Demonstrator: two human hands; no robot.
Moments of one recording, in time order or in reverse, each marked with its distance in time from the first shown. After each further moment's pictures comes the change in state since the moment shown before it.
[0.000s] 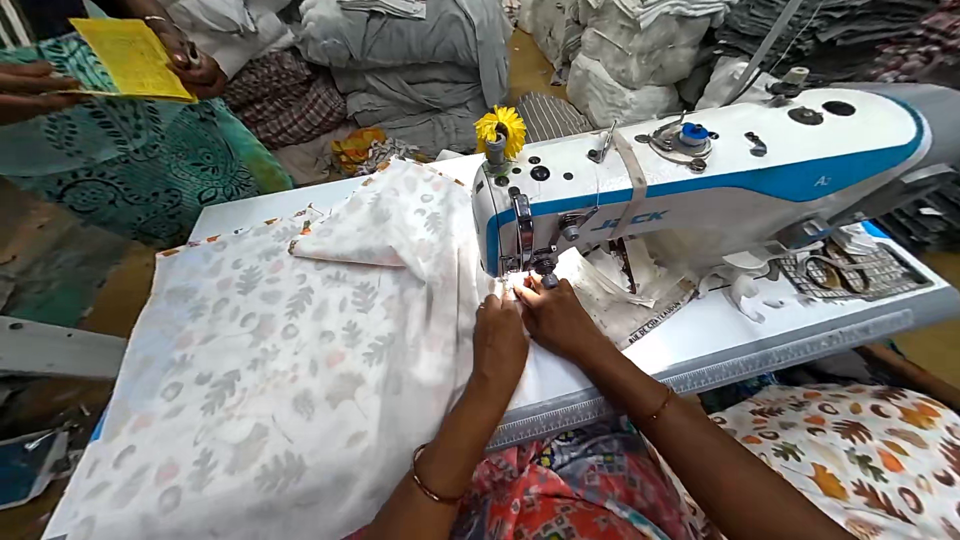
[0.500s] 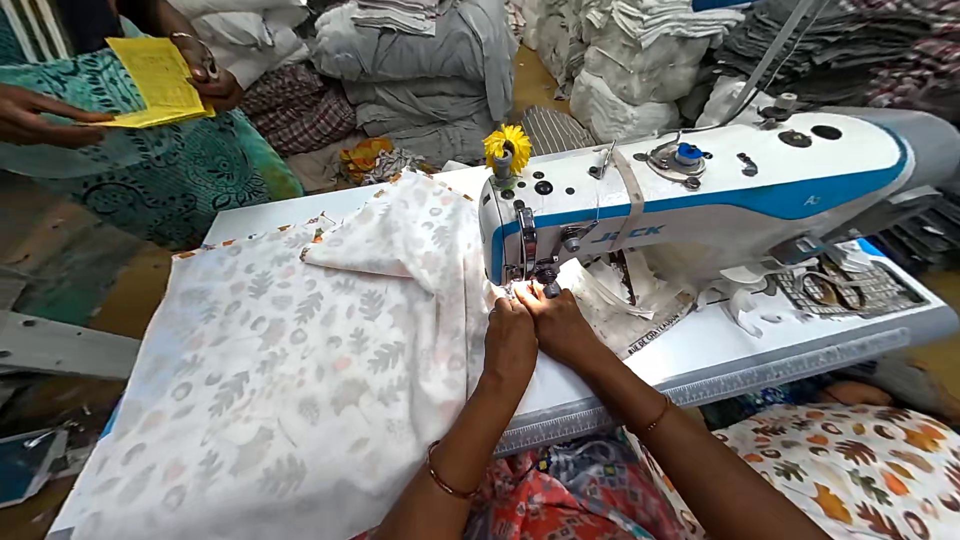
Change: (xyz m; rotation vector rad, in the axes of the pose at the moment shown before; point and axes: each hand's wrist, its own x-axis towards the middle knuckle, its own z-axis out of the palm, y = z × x) left_hand 0.007 0.017 -0.004 0.024 -0.111 -0.060; right_hand 0.002 0.002 0.004 -0.049 0.038 0.007
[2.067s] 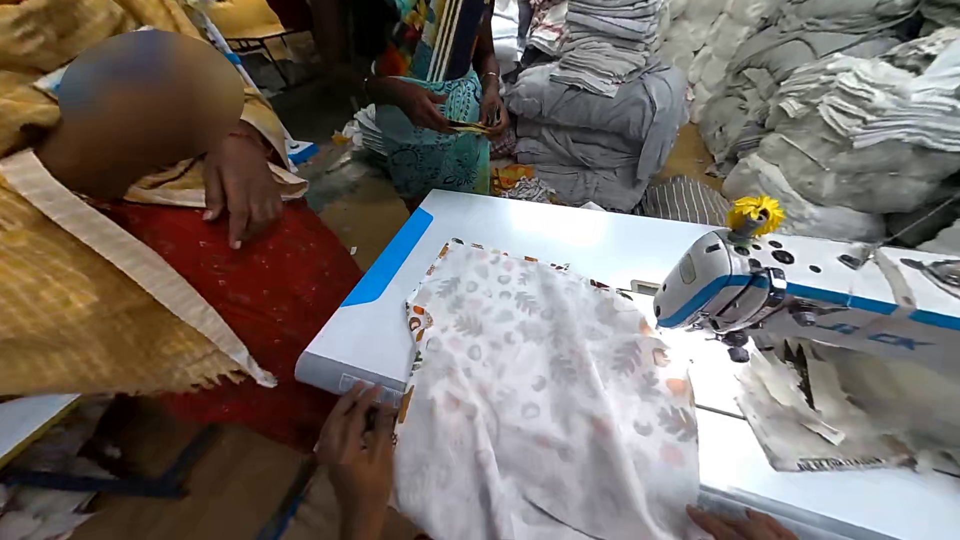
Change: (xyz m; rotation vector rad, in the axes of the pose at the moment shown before) left_hand -0.214 -0.304 -0.012 -0.123 1.213 -0.232; right_hand -0.160 -0.052 -0.065 0.309 -0.098 -0.138
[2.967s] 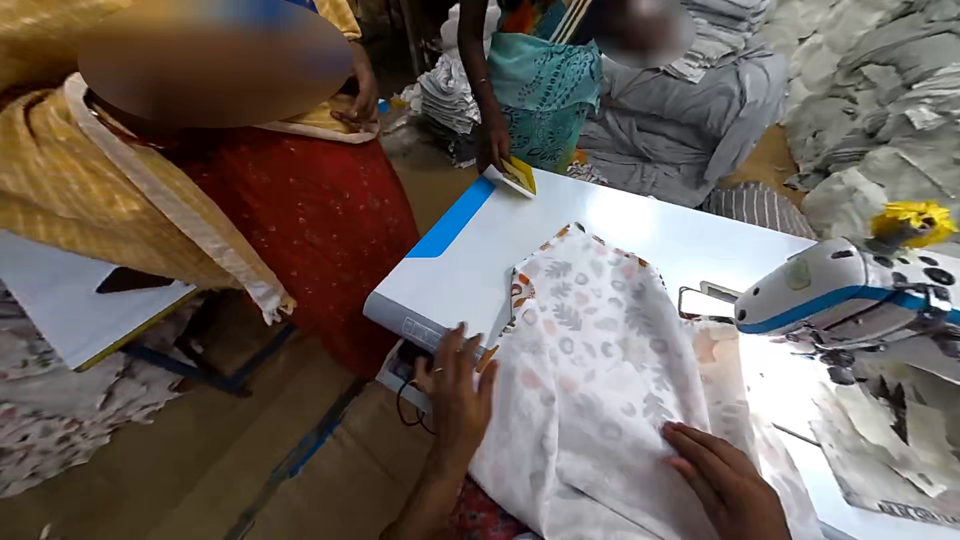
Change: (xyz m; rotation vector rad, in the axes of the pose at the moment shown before) left_hand -0.010 0.041 0.021 0.102 -0.140 0.025; right_hand 0.073 -0.001 0.052 0.013 0.020 -0.174
